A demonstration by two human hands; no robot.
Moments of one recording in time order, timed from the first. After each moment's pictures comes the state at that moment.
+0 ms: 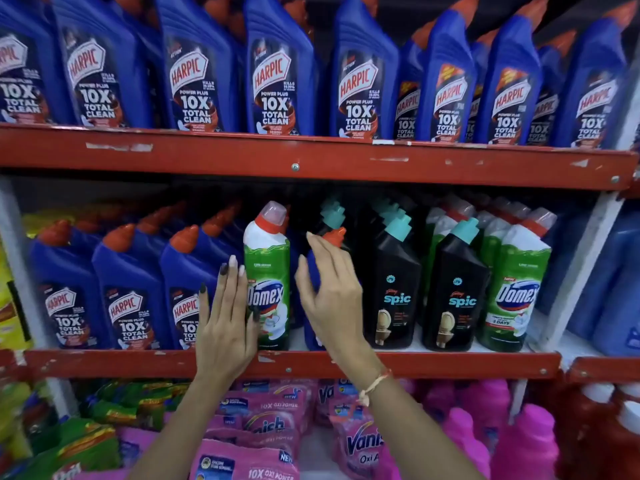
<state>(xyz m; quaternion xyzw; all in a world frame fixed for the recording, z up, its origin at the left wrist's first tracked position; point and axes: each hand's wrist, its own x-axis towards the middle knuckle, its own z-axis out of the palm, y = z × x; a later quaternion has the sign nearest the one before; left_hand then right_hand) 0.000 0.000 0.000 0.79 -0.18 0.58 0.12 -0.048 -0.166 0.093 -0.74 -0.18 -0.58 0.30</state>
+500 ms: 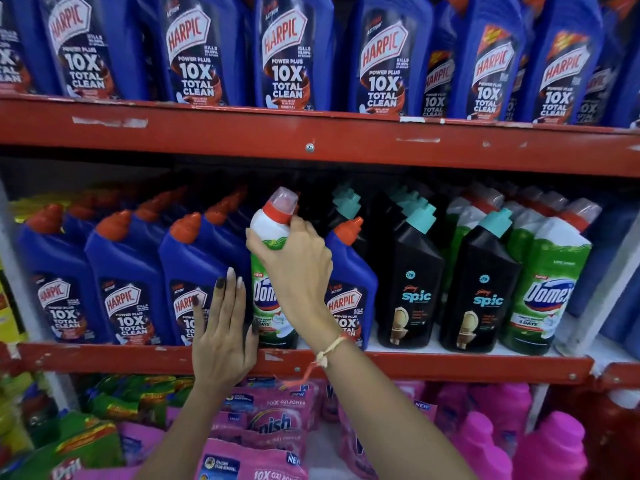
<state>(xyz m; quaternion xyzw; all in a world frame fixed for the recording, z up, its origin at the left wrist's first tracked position) 0.026 0.015 -0.036 0.79 -0.13 0.60 0.07 -0.021 -0.104 0.129 -0.83 -0.04 -0.42 0.36</state>
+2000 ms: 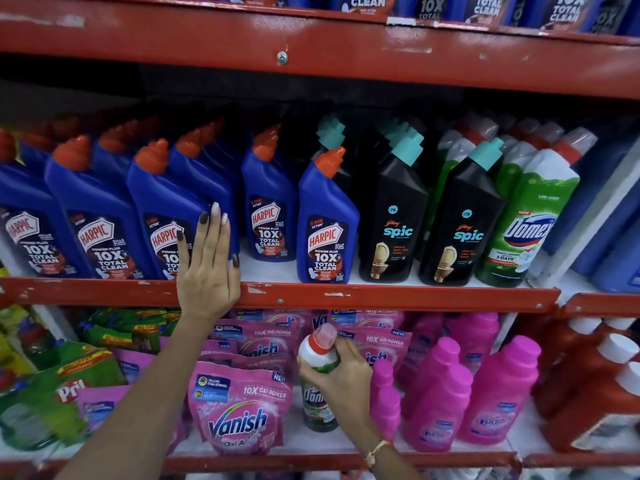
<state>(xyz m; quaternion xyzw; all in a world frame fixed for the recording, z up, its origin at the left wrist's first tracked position) 0.023 0.014 -0.039 0.79 -0.14 0.60 0.05 -0.090 -0.207 -0.128 -0.86 0.00 -0.30 0.41</state>
